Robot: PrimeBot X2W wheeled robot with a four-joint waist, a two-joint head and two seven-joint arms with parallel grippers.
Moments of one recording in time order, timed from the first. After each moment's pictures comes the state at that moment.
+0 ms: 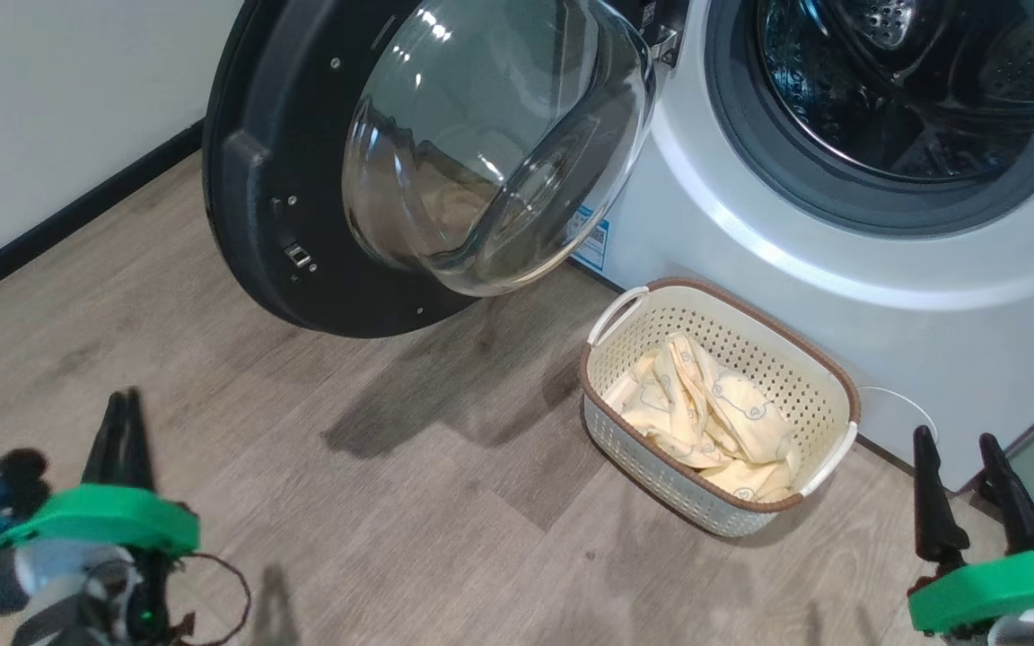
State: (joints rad) left arm -0.16 0.11 0.29 0.44 -0.36 -0.12 -0.25; right arm -0.03 -0.12 0.07 0.26 0.39 0.13 -0.25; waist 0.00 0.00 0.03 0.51
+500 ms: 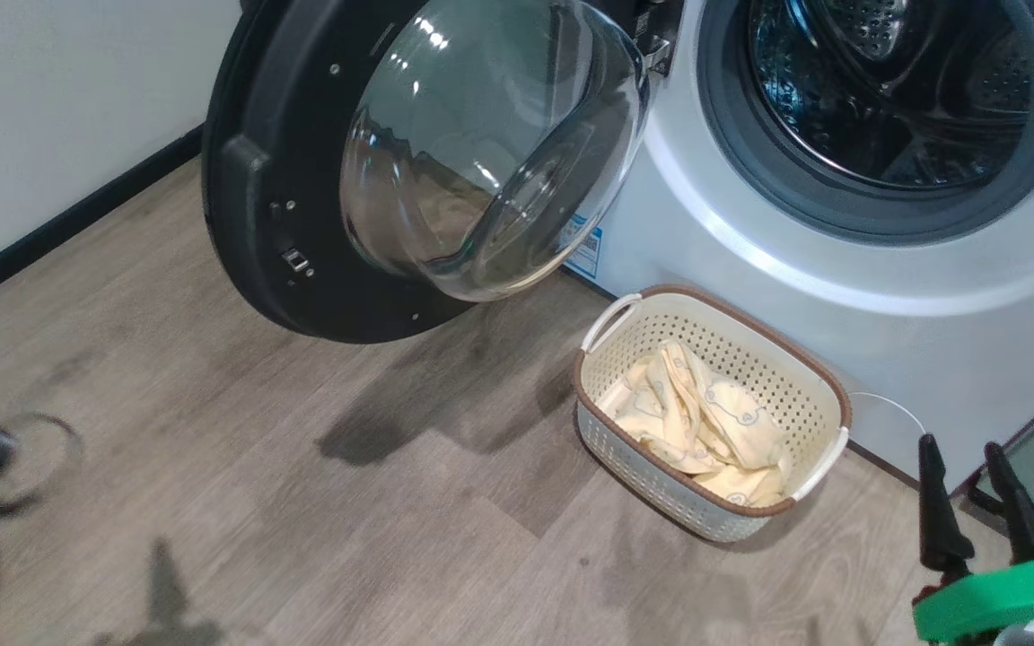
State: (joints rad) left arm -0.34 0.30 0.41 0.53 -1.03 -0.13 -0.03; right arm -0.02 -0.12 0.06 0.25 0.39 0.13 -0.25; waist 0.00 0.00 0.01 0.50
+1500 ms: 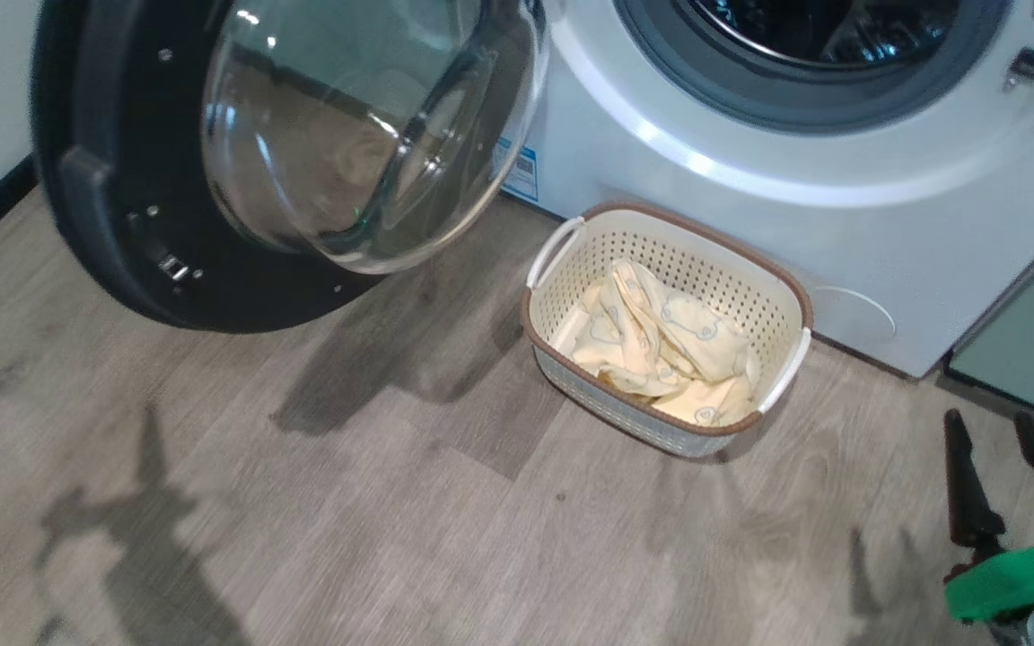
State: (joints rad) left arm -0.89 0.64 0.50 1.02 -1.36 -0.13 0.49; right arm -0.04 -0.20 0.08 0.24 0.39 0.13 -0.25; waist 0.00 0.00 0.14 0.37
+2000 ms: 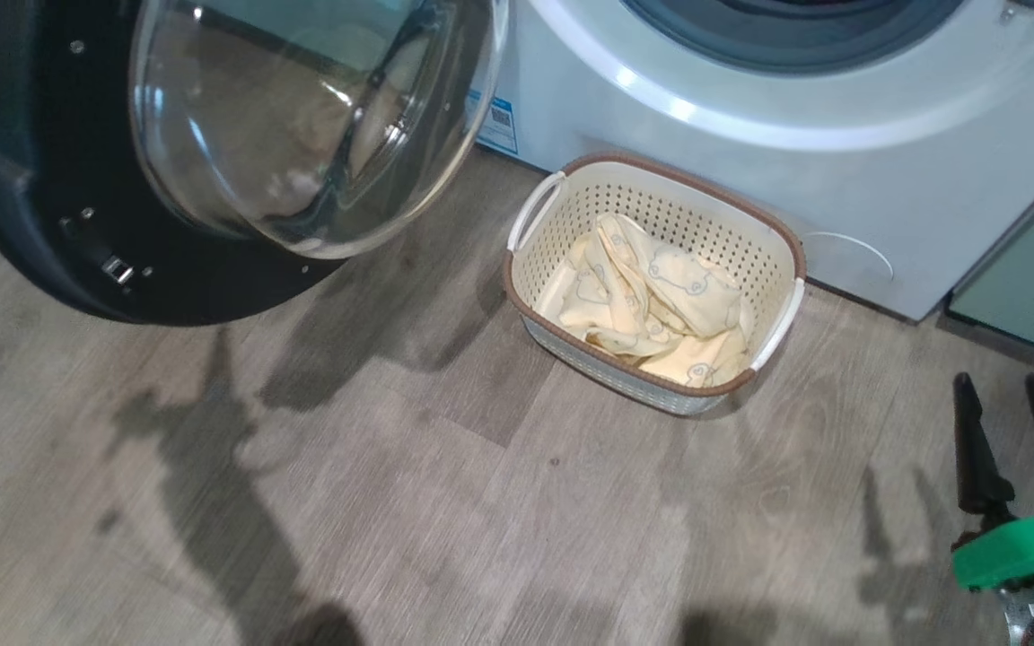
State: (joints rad) left arm -0.97 0.60 0.37 1.01 -1.32 -0.13 0.54; right arm -0.10 -0.22 0.09 0.24 0.39 0.13 -0.25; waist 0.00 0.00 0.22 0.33
